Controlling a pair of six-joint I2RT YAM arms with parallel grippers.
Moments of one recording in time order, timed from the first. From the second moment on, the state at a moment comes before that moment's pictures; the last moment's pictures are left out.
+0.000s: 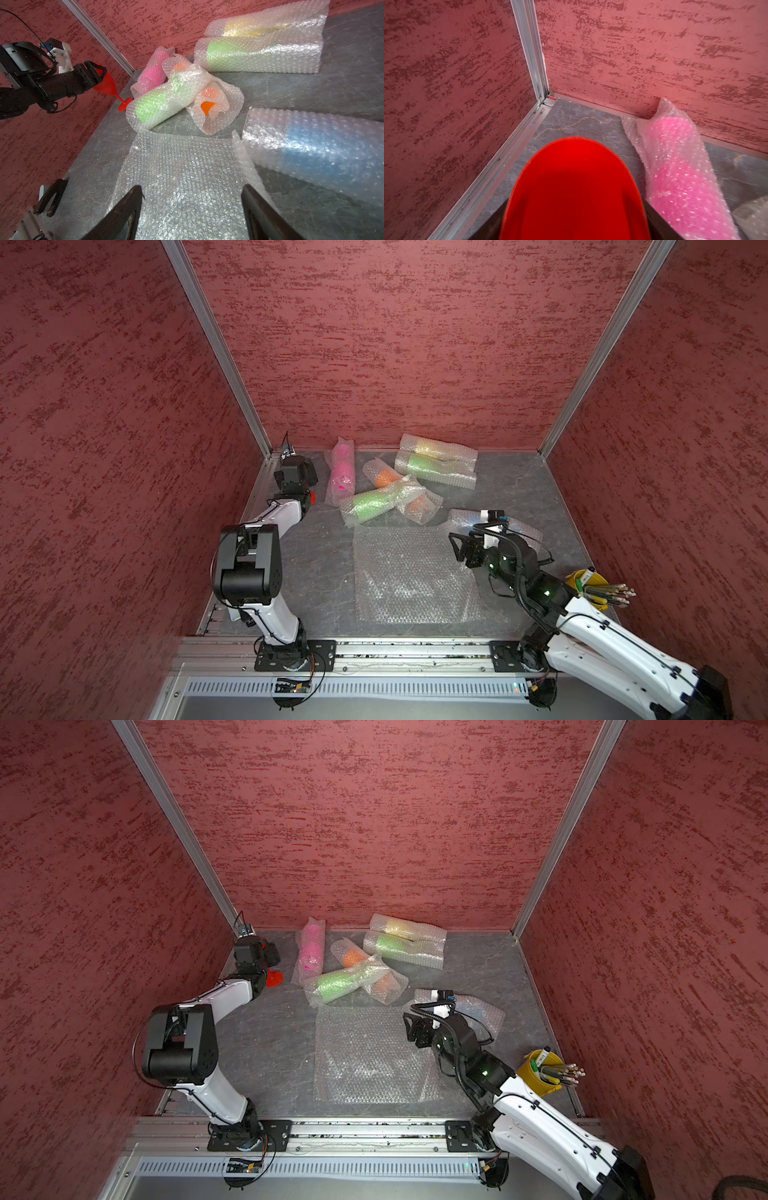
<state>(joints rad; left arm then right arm) 0.04 1.73 1.06 0.26 -0.34 -0.13 0.69 0.75 0.49 -0.11 0.13 0.56</state>
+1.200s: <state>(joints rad) -0.22 1.39 1.22 0.04 -0.72 -0.09 0.69 0.77 0.65 -0.22 0.23 0.48</state>
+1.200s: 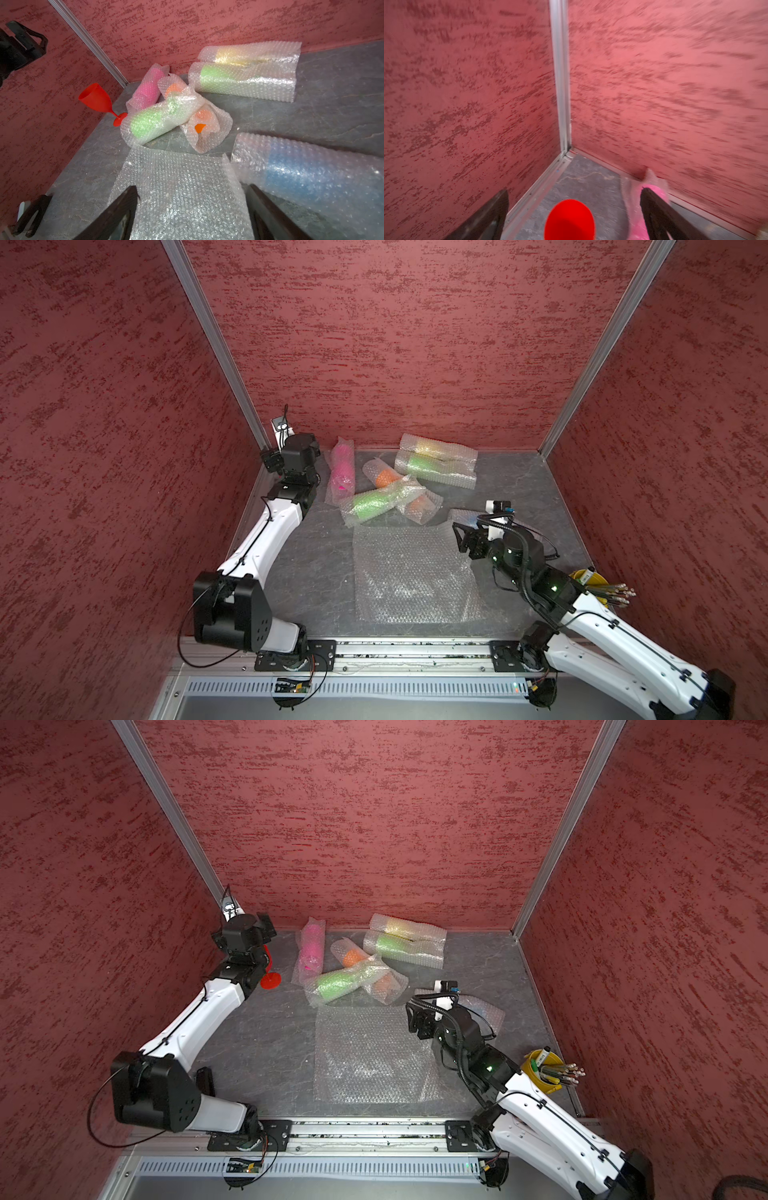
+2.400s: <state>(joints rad) -0.49 1.55 1.15 -0.56 -0.13 -1.66 0.68 1.06 0.92 -0.43 0.38 0.54</state>
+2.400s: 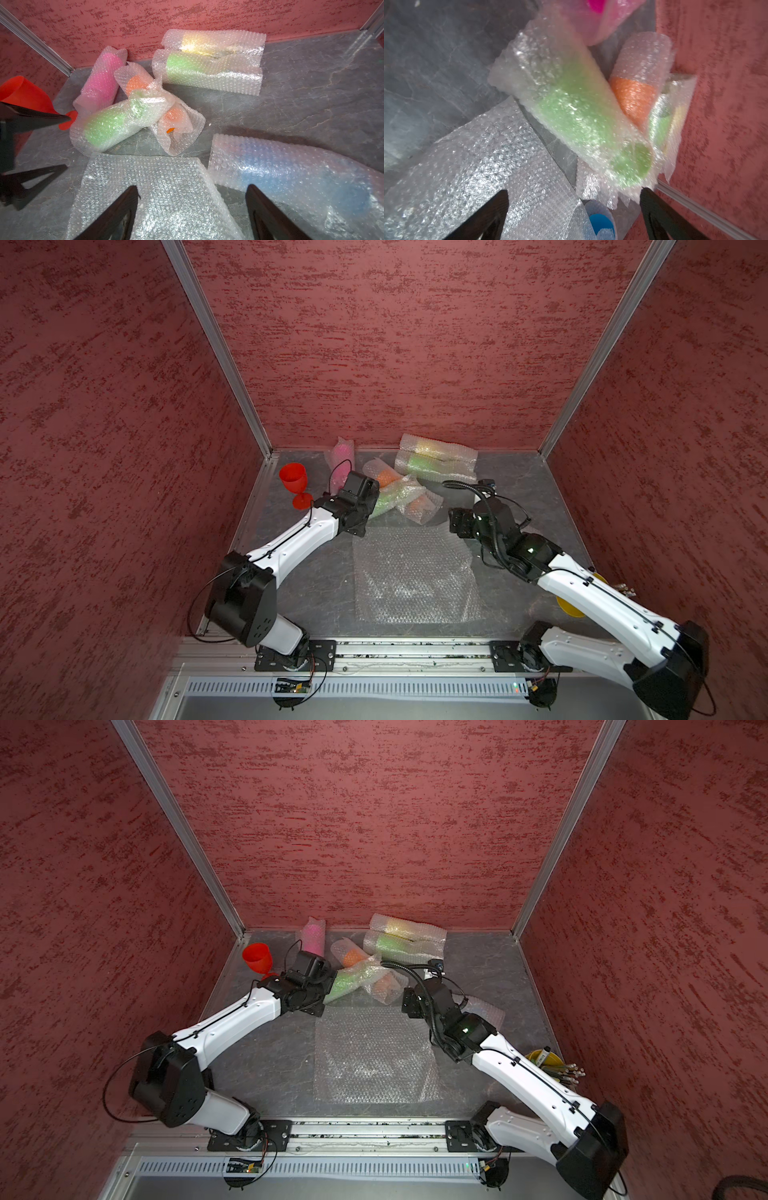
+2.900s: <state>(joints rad) -0.48 1.77 1.30 -0.57 -0.16 -1.95 0.68 0.98 0.85 -0.41 0.40 0.54</state>
